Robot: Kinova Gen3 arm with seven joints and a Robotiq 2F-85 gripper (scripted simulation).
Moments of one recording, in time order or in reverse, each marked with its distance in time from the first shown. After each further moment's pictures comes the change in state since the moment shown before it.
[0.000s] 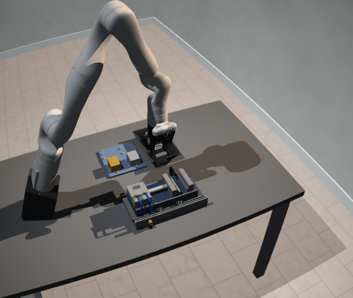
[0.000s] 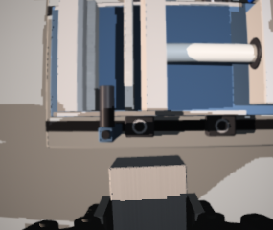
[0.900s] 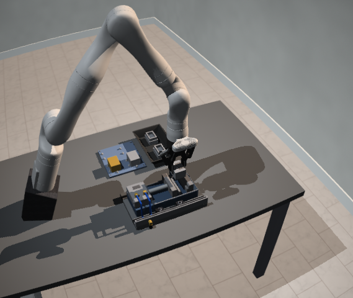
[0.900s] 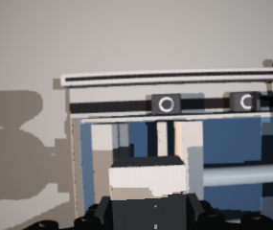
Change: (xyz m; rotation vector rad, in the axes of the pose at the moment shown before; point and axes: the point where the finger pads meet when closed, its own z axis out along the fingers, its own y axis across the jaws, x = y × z) arm 0.111 -0.026 -0.001 0.001 0.003 0.026
